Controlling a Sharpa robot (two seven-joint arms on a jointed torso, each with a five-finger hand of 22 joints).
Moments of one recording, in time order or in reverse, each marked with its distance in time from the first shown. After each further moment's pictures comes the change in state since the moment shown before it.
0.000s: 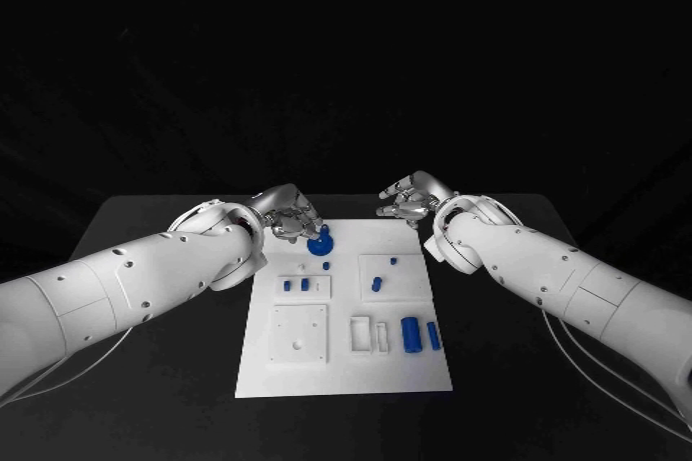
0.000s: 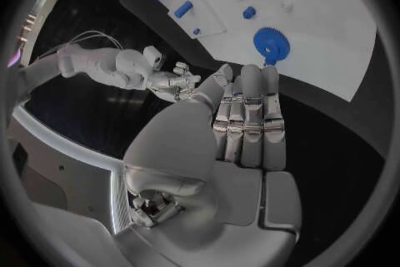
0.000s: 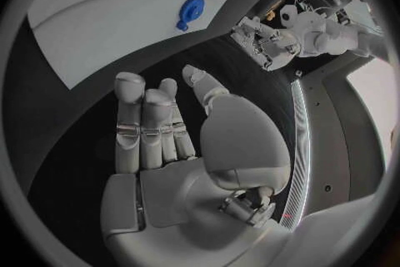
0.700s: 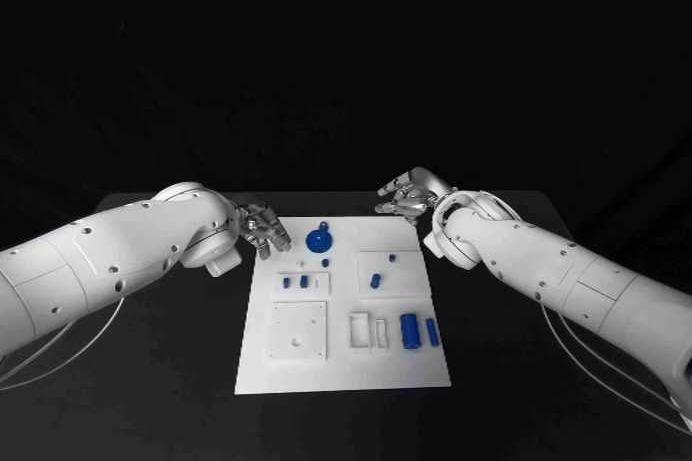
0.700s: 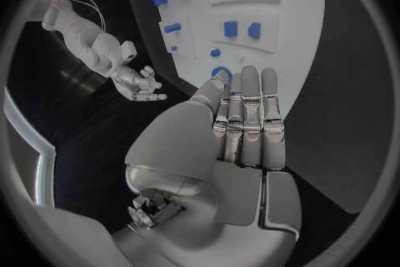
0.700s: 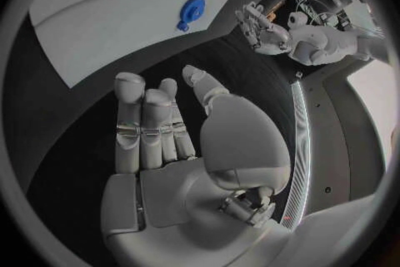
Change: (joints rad) left arm 0.055 -0.040 0.029 -0.006 0.283 0.328 -0.402; left_hand 0.002 0.044 -0.058 0.078 0.040 -0.060 0.005 0.021 0.167 0.011 -0.019 0.082 0.011 -0.083 0.009 -0.066 -0.090 -0.031 -0.052 -0.001 -0.052 -0.149; right arm 0.000 -0.010 0.000 0.003 -0.004 0.008 -0.008; right_hand 0.000 0.000 0.000 0.000 -0.005 0.000 0.000 0.000 0.000 0.000 0.000 0.000 0.003 0.000 0.000 0.000 0.002 0.000 0.000 0.000 0.004 0.000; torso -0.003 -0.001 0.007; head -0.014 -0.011
